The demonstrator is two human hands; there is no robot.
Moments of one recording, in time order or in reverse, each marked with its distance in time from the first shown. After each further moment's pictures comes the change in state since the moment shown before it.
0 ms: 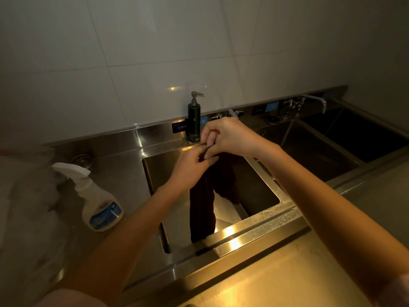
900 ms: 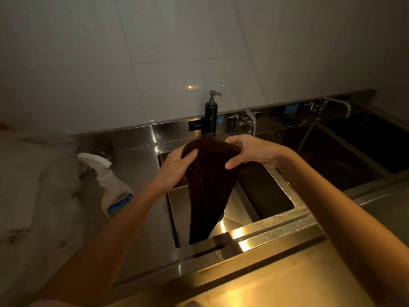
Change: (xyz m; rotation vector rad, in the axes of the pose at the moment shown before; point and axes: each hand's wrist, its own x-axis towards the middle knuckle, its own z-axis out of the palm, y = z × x) left_hand -0.030 -0.018 -0.050 -0.264 0.055 -0.125; right_hand 0.001 0.045 0.015 0.540 -0.322 0.191
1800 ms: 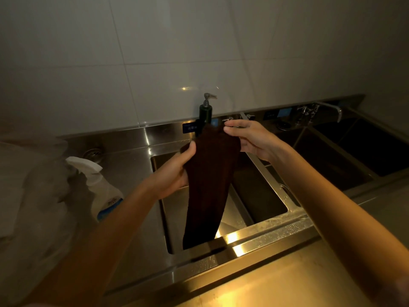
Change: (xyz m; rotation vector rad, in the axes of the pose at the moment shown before) left_hand 0.009 0.015 0.004 -0.541 -0.301 -0.326; right_hand 0.010 -0.009 -0.021 0.419 0.378 -0.001
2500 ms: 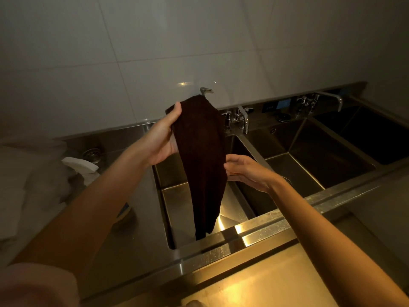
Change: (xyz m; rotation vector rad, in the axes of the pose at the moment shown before) left_hand 0.023 0.054 0.001 0.016 0.149 0.065; right_hand -0.027 0.090 0.002 -0.054 -0.237 0.046
